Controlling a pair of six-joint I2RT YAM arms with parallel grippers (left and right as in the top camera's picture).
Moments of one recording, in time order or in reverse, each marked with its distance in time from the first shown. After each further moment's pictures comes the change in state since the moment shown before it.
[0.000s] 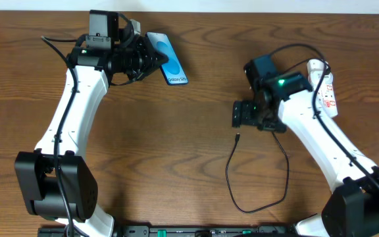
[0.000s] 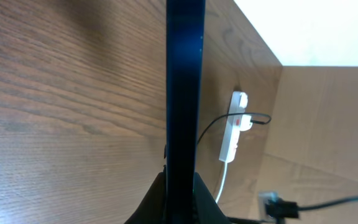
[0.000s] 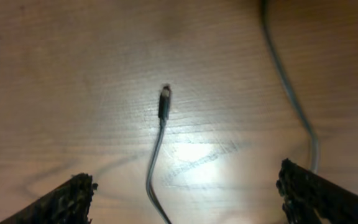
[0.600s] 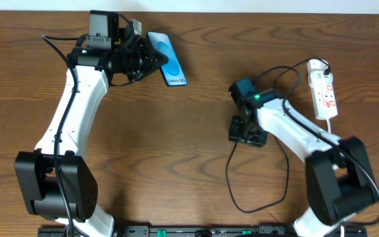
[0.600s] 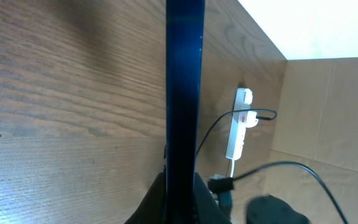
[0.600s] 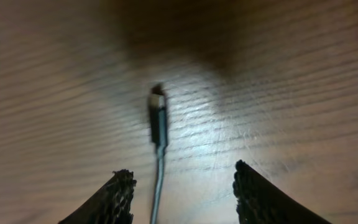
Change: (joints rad) left arm 0.000 0.000 0.000 -0.009 -0.003 0.050; right arm 0.051 0.148 -0.186 0.213 -0.020 0.191
